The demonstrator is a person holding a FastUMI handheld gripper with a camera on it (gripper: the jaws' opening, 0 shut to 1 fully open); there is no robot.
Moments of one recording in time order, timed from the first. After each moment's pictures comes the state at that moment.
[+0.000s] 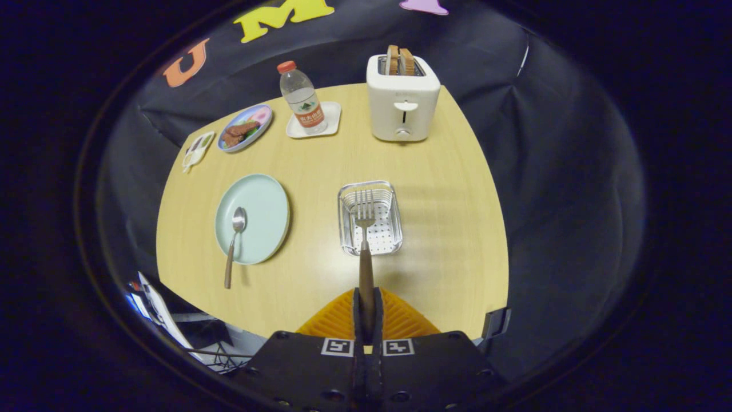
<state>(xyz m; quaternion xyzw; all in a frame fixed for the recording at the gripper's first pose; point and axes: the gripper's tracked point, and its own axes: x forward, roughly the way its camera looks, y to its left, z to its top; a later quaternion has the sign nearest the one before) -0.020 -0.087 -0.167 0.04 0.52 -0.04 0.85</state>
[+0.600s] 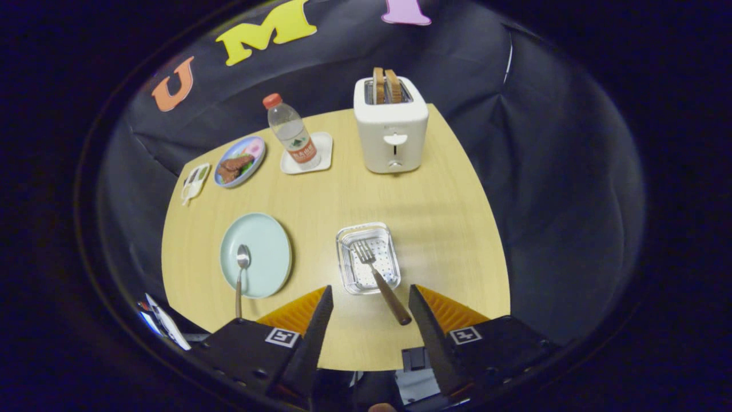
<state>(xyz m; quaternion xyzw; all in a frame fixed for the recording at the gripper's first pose) 0.020 -0.087 -0.133 0.06 0.43 -0.05 0.90</state>
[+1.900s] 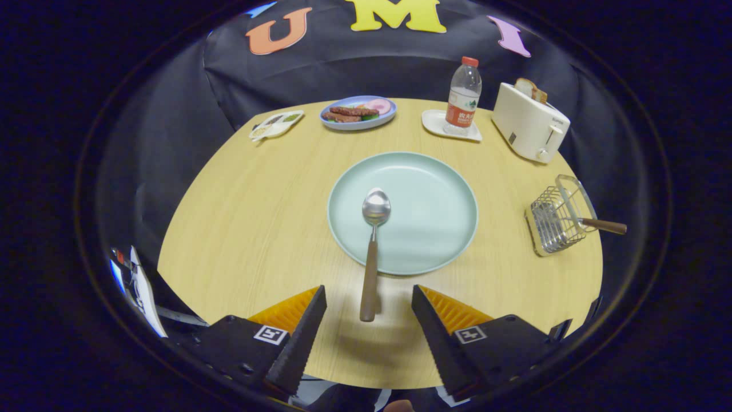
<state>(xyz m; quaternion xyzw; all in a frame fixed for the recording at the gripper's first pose) -0.006 0.186 -0.290 -0.02 0.41 0.04 0.91</state>
